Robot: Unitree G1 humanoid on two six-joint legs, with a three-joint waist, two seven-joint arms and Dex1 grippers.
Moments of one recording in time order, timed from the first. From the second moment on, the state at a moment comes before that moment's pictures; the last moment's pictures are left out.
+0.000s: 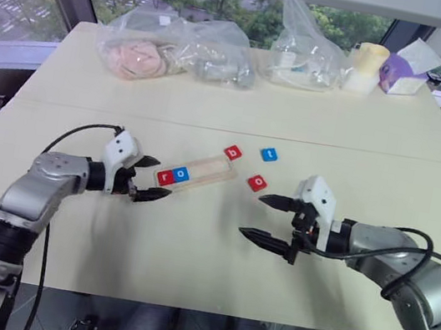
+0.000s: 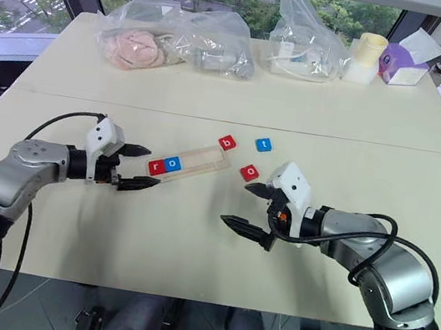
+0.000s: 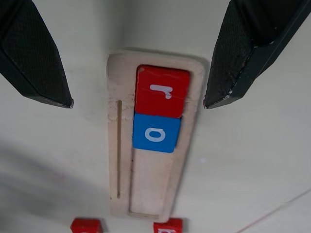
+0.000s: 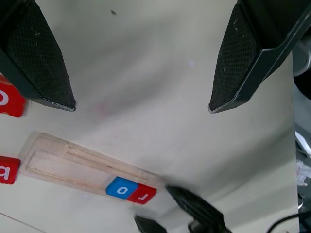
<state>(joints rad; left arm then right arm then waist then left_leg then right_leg) -0.40 0.71 -0.10 0.11 -0.32 0.36 -1.01 -0.23 -0.73 0.03 -0.57 0.66 0.87 0.73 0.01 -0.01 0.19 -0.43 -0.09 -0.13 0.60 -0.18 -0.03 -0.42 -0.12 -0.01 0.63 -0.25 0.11</state>
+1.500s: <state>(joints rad) -0.46 0.74 -0.20 0.23 -0.18 0.10 -1.36 -0.14 -0.68 -0.18 -0.54 0.81 0.91 0.63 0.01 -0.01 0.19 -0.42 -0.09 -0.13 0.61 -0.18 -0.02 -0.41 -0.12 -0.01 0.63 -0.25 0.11</state>
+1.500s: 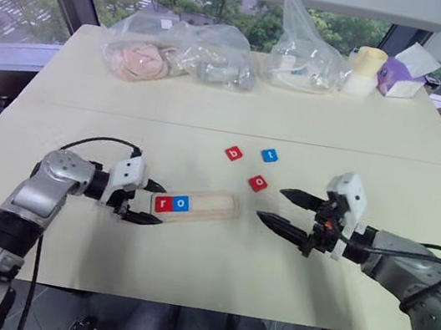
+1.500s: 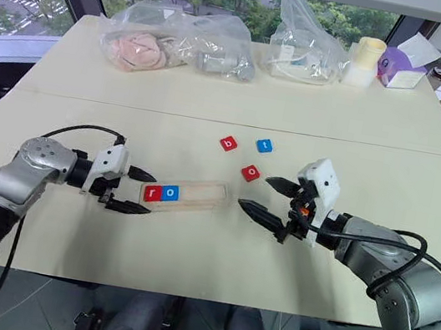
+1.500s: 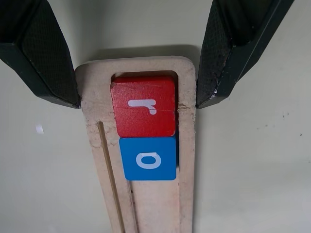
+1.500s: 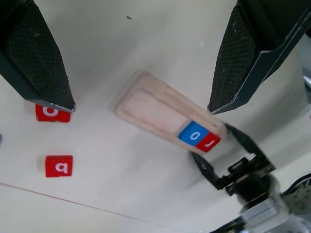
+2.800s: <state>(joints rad) -0.72 0.69 -0.19 0.61 -0.12 0.01 -1.53 -0.23 -0.60 -0.11 -0.50 0.74 0.85 0.52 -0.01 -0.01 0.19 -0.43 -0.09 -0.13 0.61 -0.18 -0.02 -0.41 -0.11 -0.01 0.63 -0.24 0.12</state>
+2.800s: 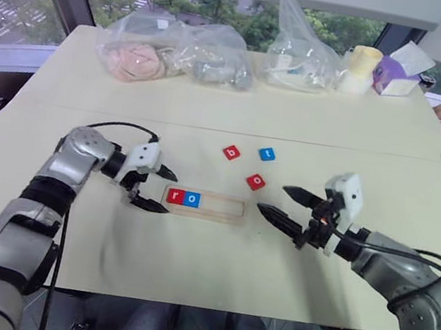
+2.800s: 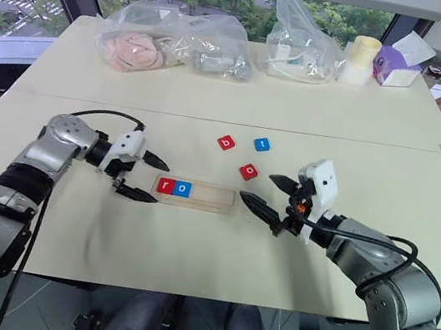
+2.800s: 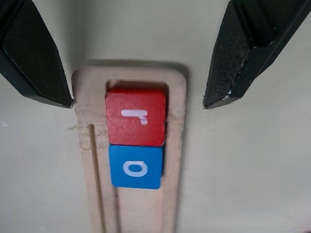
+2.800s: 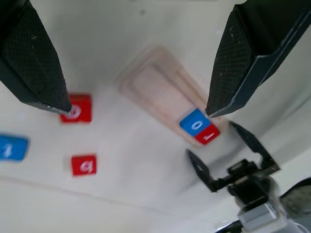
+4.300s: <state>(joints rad) -0.17 0.71 0.28 -0.44 -0.69 0.79 -0.80 -0.93 -0.12 0.11 0.63 0.10 0.41 0.38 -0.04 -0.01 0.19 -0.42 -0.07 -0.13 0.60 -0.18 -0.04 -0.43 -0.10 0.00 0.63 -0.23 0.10</state>
